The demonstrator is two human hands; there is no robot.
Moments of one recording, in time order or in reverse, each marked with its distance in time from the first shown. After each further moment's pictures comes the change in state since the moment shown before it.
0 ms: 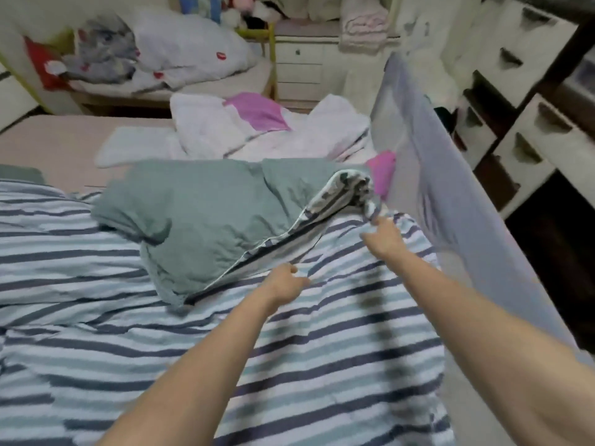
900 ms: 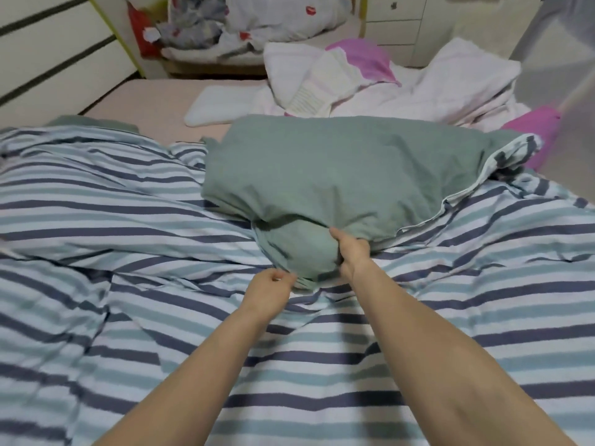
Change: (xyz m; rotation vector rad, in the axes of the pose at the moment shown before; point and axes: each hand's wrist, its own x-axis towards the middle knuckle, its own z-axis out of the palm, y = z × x) left_hand 0.039 -0.245 -0.133 -0.254 0.373 -0.154; right_hand -0.049 -0.121 0.358 1.162 -0.259 0.478
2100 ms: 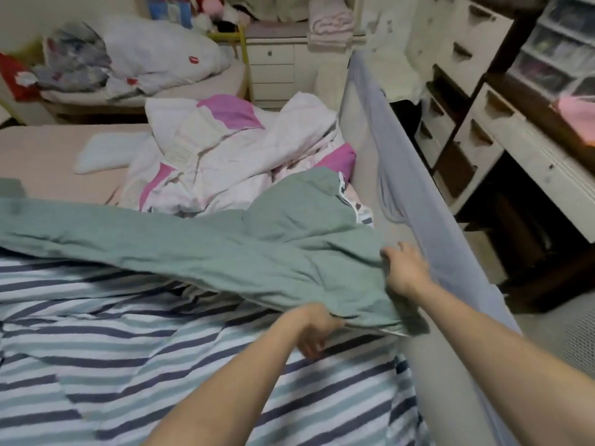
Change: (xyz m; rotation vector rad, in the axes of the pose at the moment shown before) left_hand -0.254 0.160 0.228 0.514 -0.788 -0.013; right_hand -0.201 -0.244 -0.376 -1.681 0.364 -0.395
